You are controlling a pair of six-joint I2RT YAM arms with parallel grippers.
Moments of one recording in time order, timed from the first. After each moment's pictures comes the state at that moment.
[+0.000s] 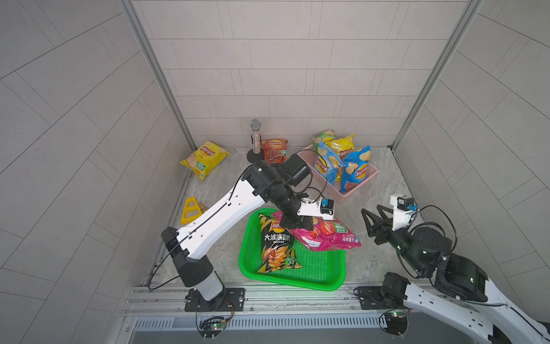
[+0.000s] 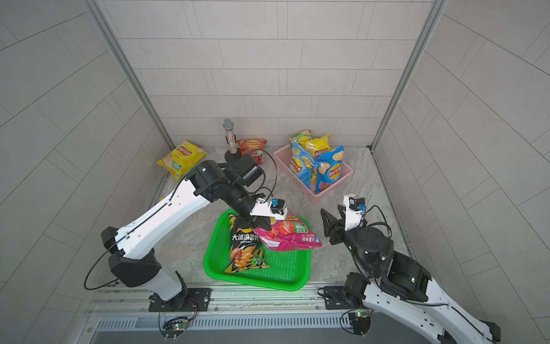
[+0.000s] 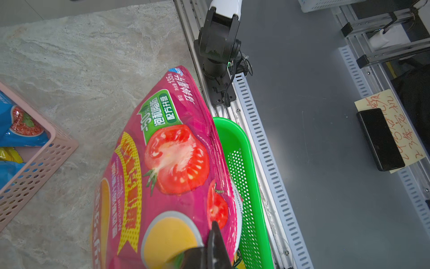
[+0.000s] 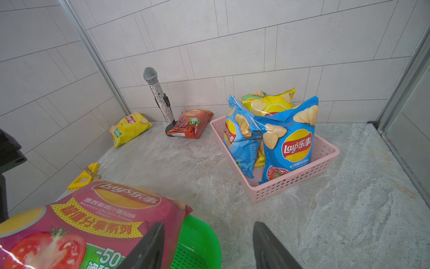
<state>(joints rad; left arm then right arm) -0.88 1.62 1.92 -1.48 0.60 0.84 0.92 0.40 0.83 -0.70 0.58 0.38</state>
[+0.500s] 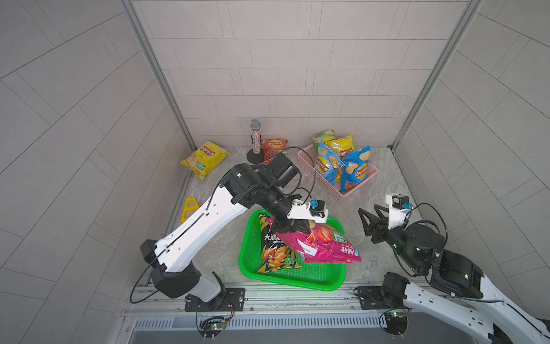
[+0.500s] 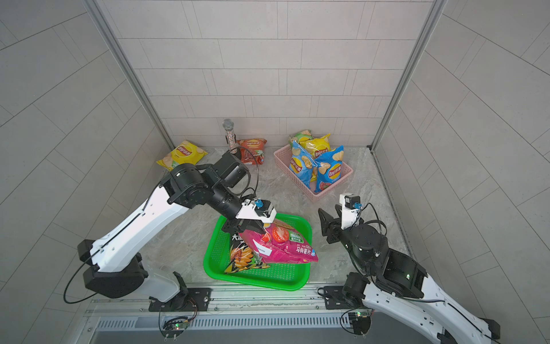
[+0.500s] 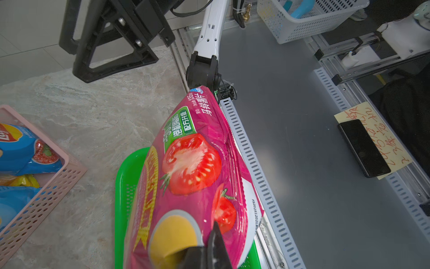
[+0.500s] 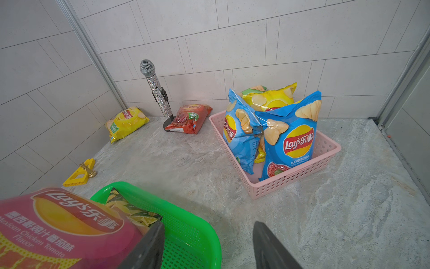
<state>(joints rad) -0.88 1.52 1.88 -1.47 0.72 0.85 0.92 0.44 0.83 -0.69 0.58 0.39</state>
